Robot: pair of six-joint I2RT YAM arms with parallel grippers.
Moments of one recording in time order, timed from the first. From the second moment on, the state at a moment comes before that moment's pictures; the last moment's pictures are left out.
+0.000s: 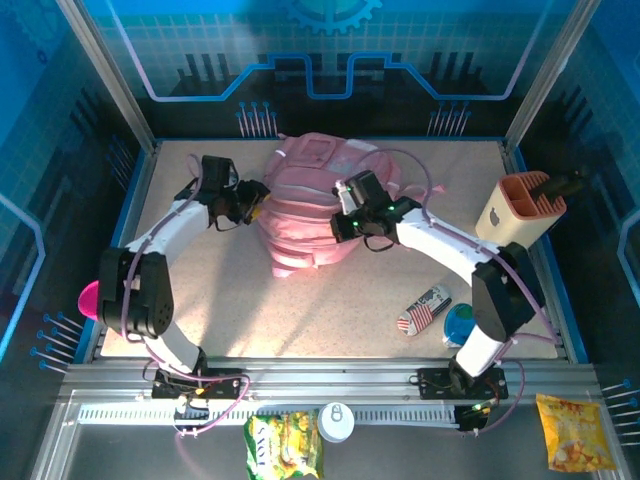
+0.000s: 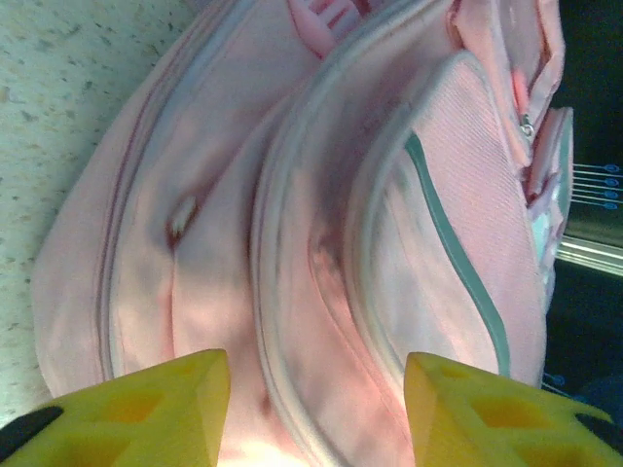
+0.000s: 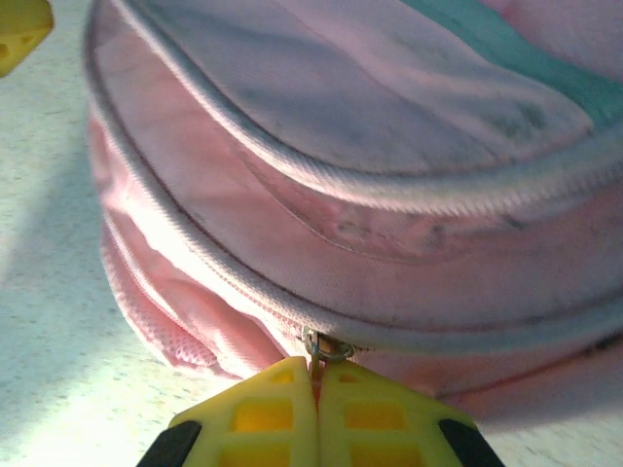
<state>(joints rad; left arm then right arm) -0.09 1.62 1.16 -0.39 0.38 -1.06 0.62 1.70 1.30 -0.48 -0.18 0.29</state>
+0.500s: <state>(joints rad) -0.18 1.46 0.95 -0.28 0.43 -1.29 0.70 1.85 1.47 -0.46 -0.27 0.32</state>
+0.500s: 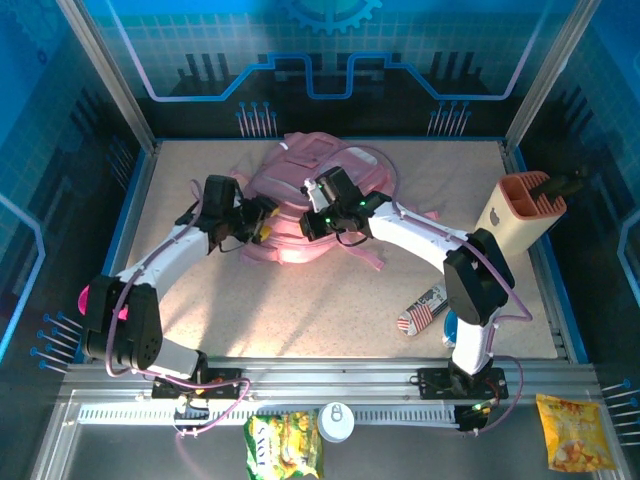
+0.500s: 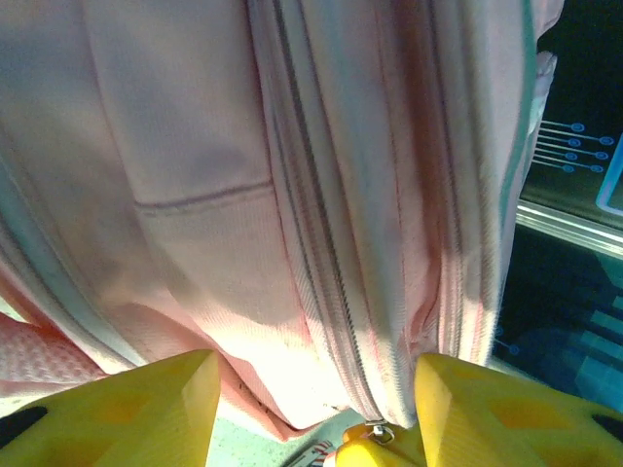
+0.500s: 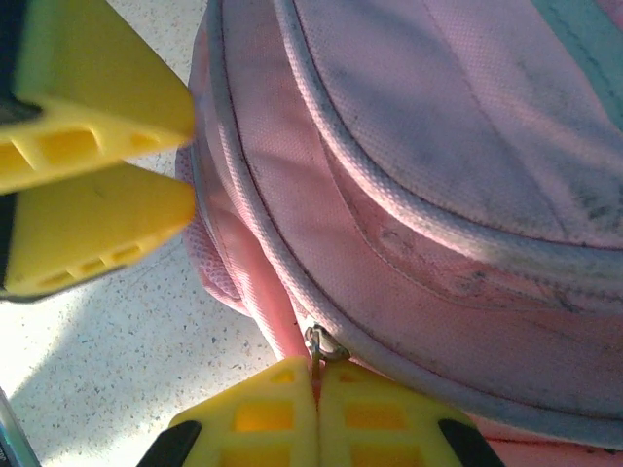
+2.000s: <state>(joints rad) -0.20 1.56 1.00 -0.24 0.46 -1.23 0.41 1.90 1.48 -0.58 -0.06 0.24</state>
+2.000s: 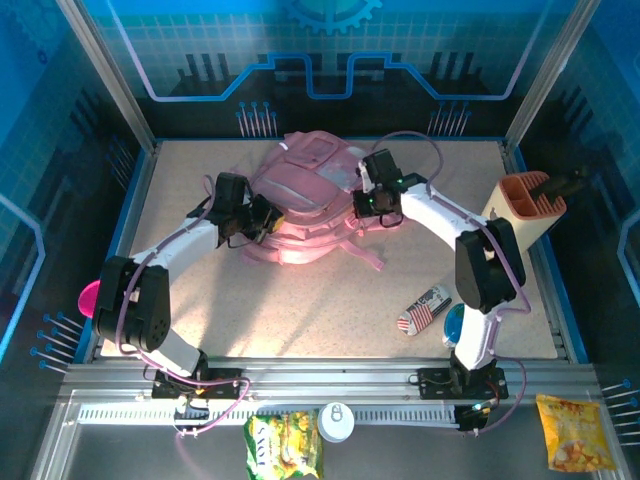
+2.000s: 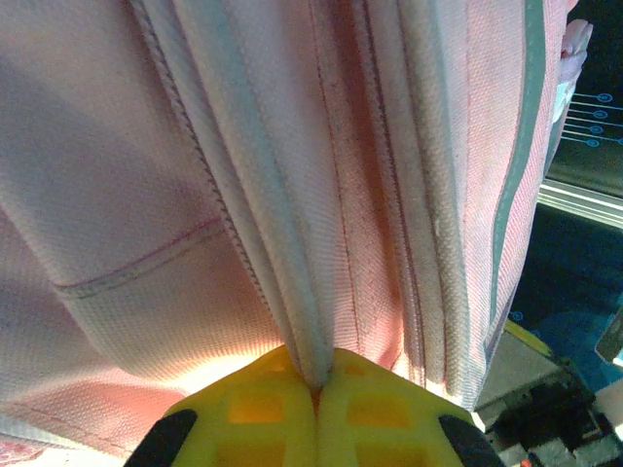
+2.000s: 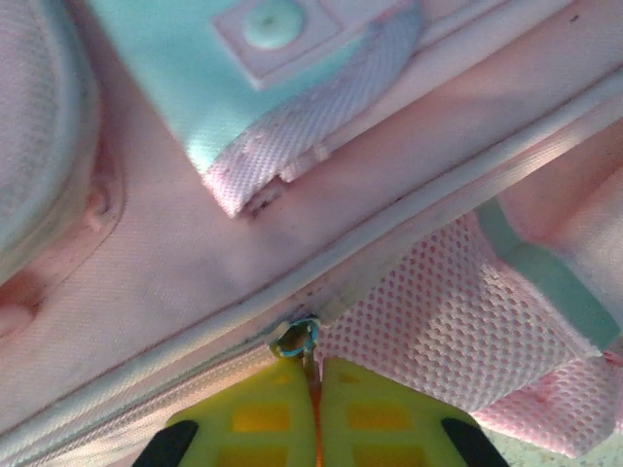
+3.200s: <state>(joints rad) -0.23 1.57 1.00 -0.26 0.45 -1.19 0.43 1.94 1.47 -0.35 -0.50 0.42</state>
